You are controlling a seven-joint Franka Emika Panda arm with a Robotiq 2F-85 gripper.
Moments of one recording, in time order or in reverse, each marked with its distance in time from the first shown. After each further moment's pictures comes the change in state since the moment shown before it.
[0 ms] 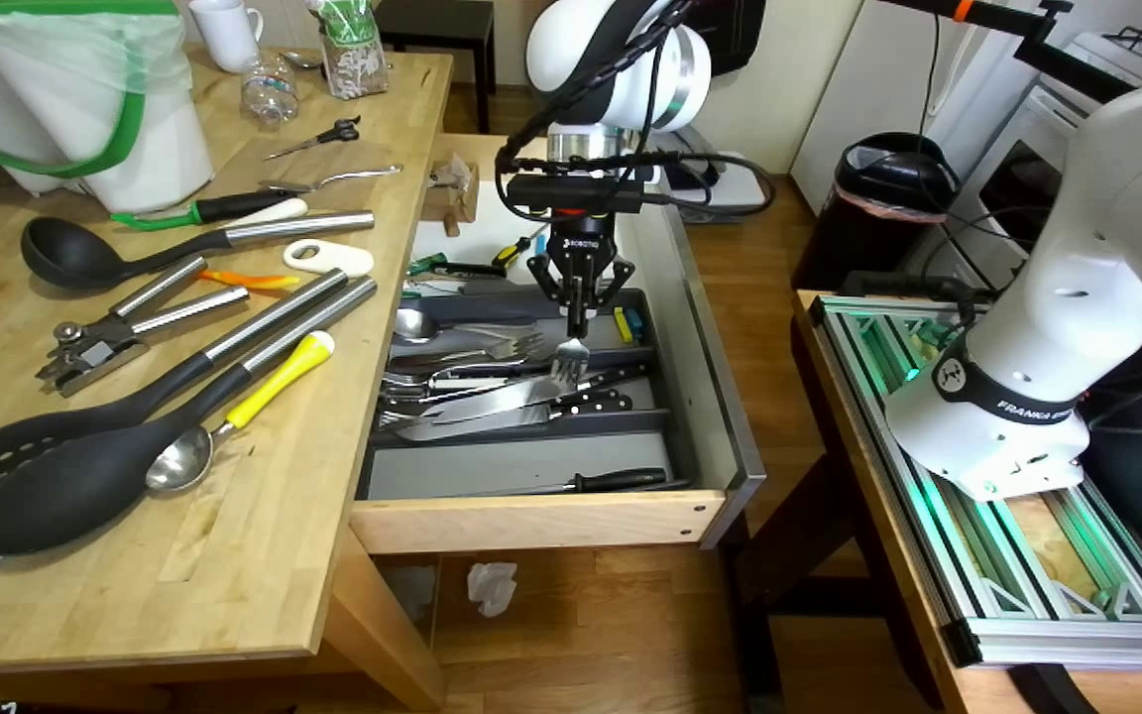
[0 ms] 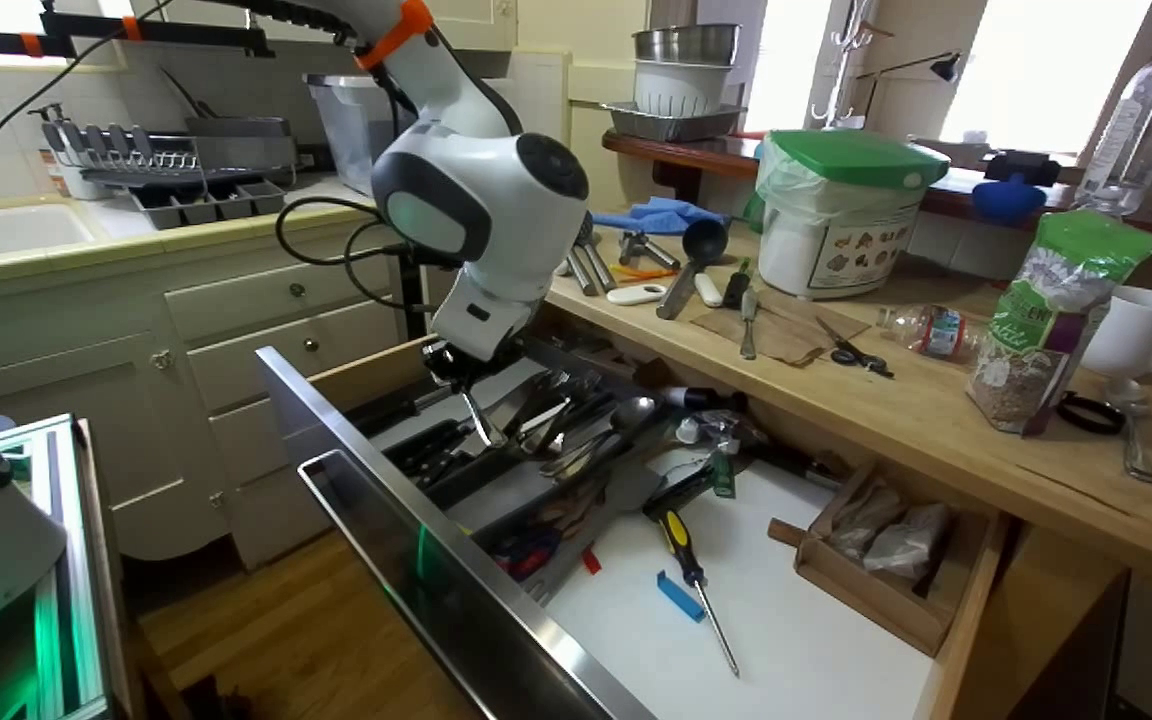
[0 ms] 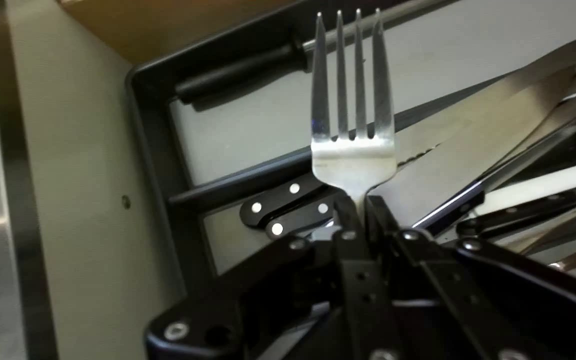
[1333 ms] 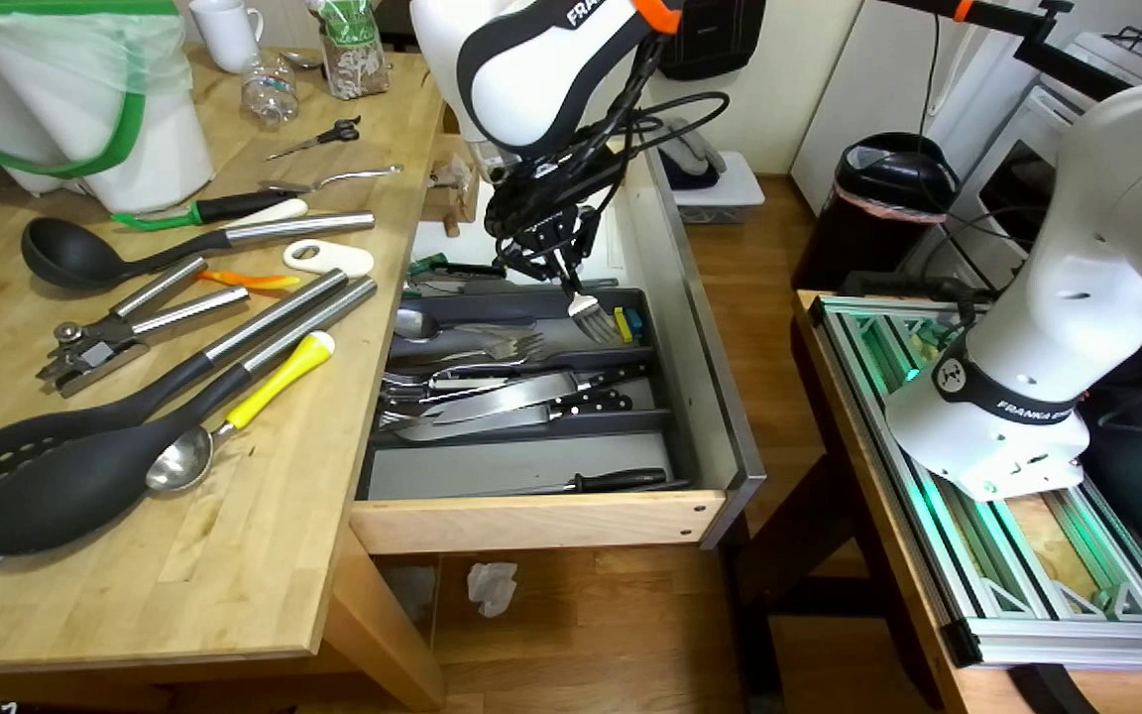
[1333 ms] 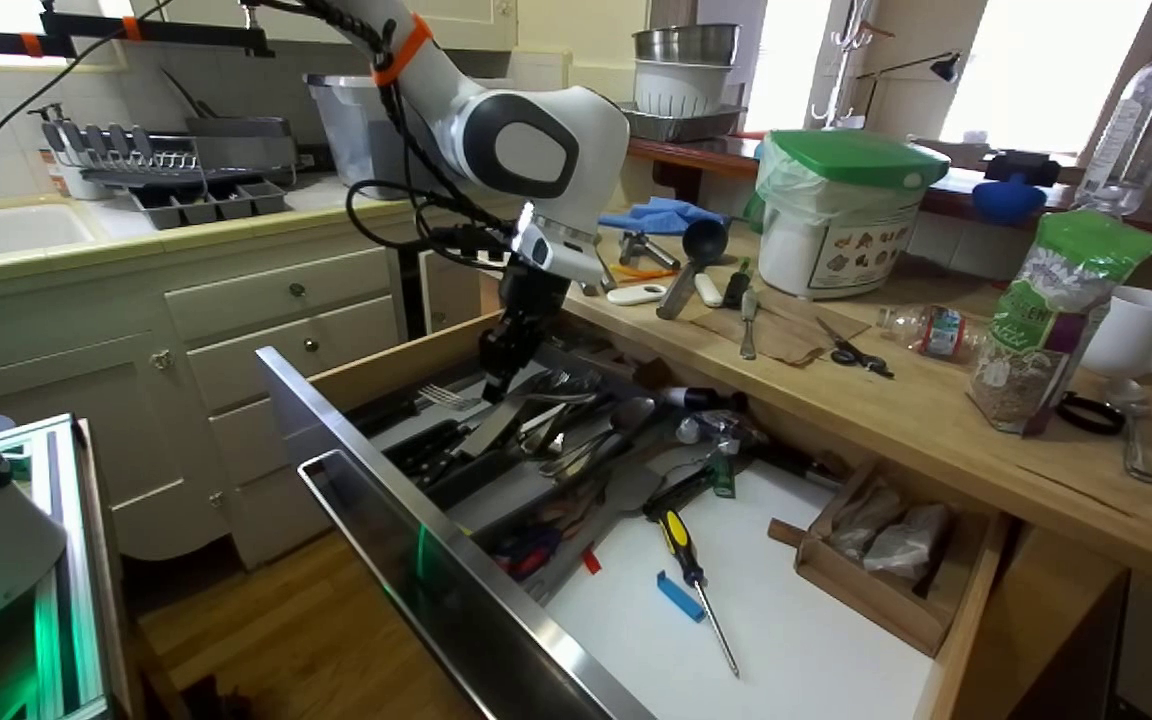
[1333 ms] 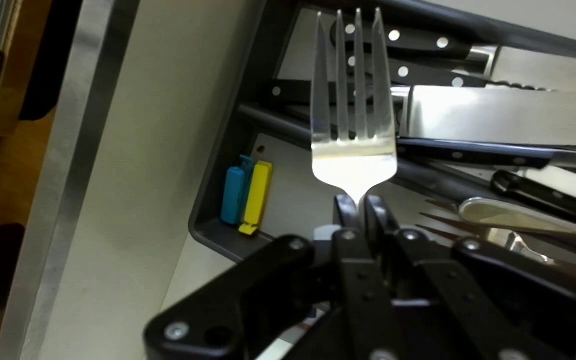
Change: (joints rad) arm 0.080 0.121 0.006 0.285 -0.635 -0.197 -0.104
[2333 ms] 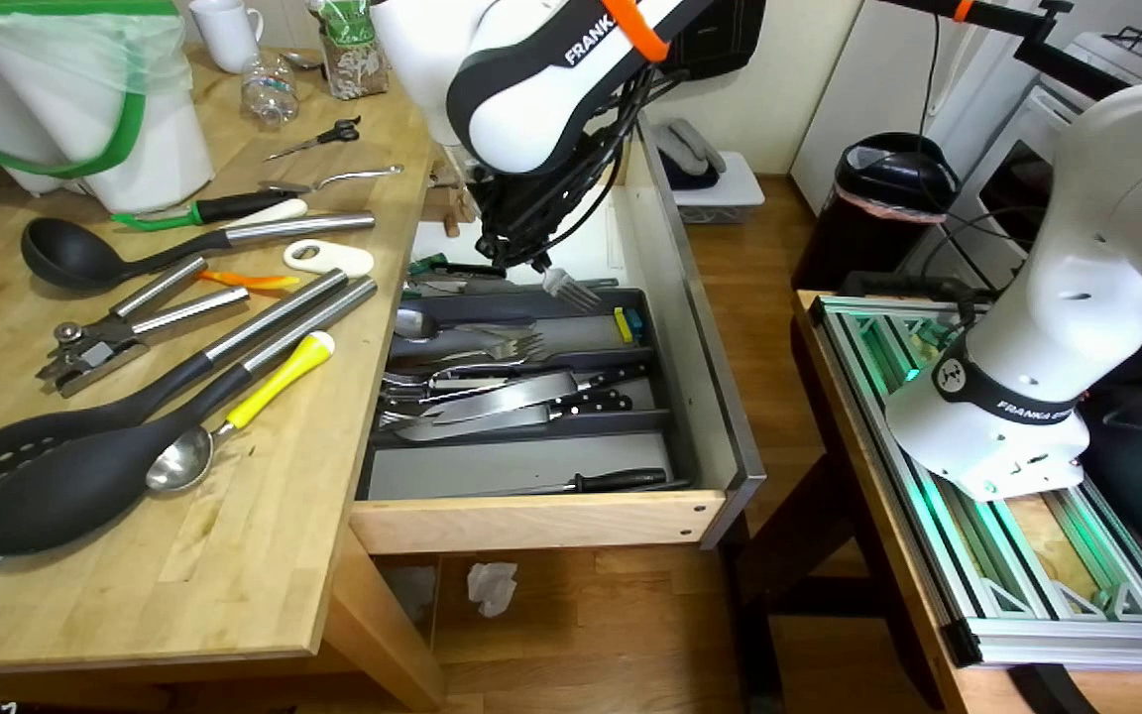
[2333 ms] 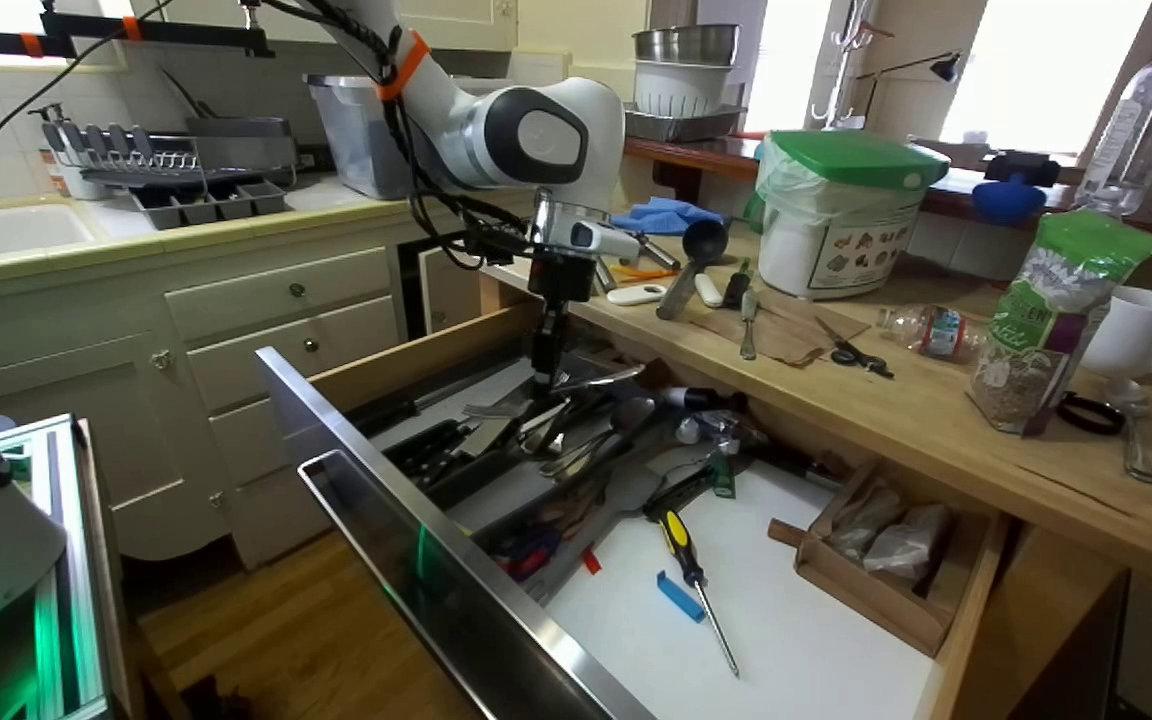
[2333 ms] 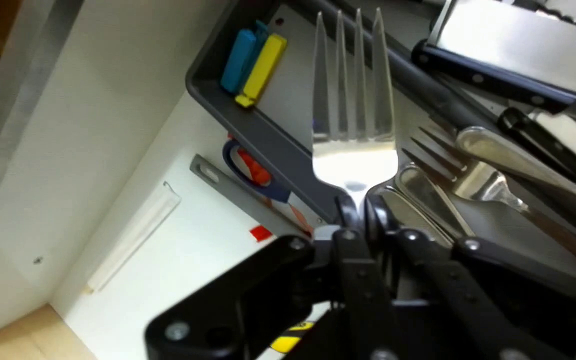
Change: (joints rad) arm 0.030 0.048 -0.004 0.077 -0.210 0.076 -0.157
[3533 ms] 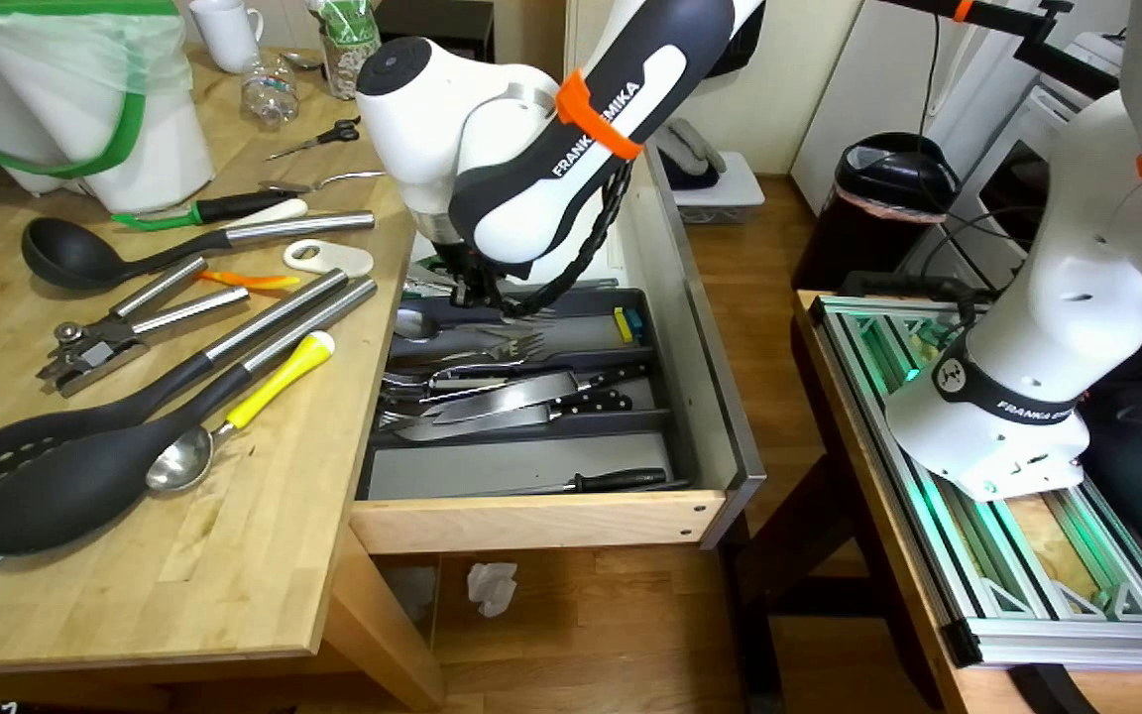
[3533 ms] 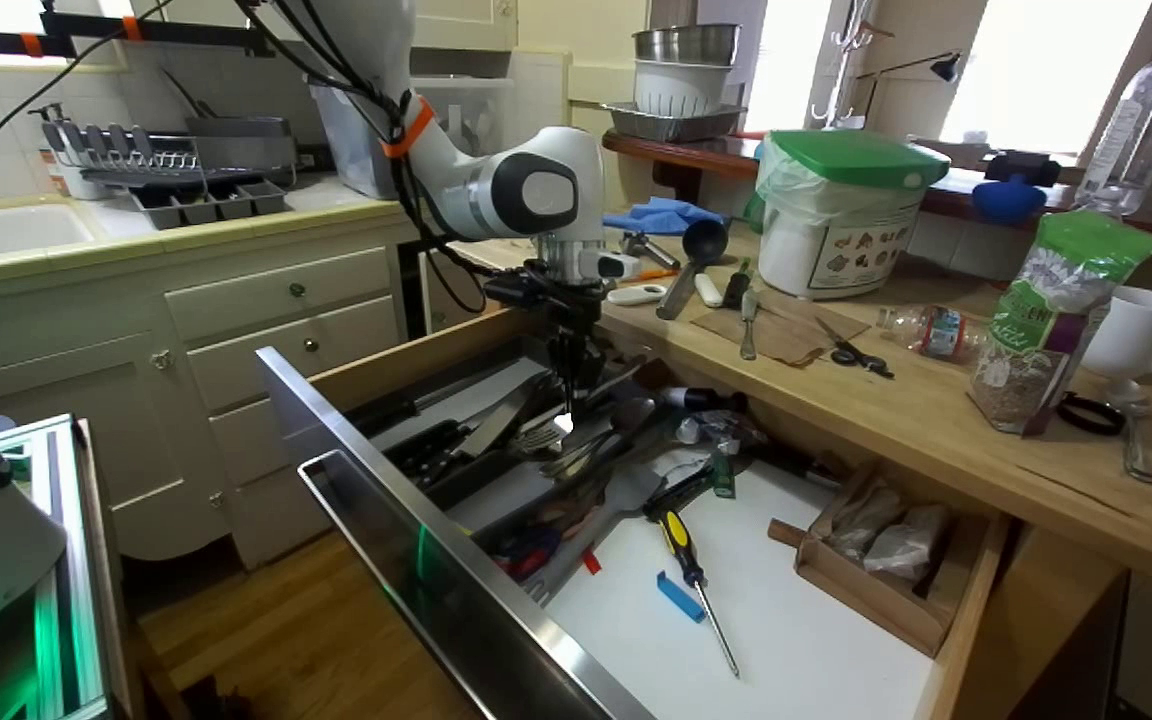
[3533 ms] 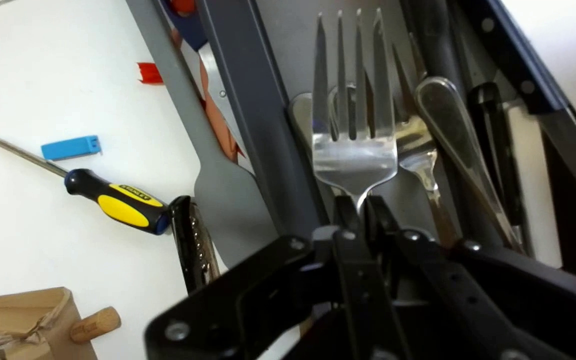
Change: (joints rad) arm 0.047 0.142 0.005 0.040 -0.080 0.278 -0.439
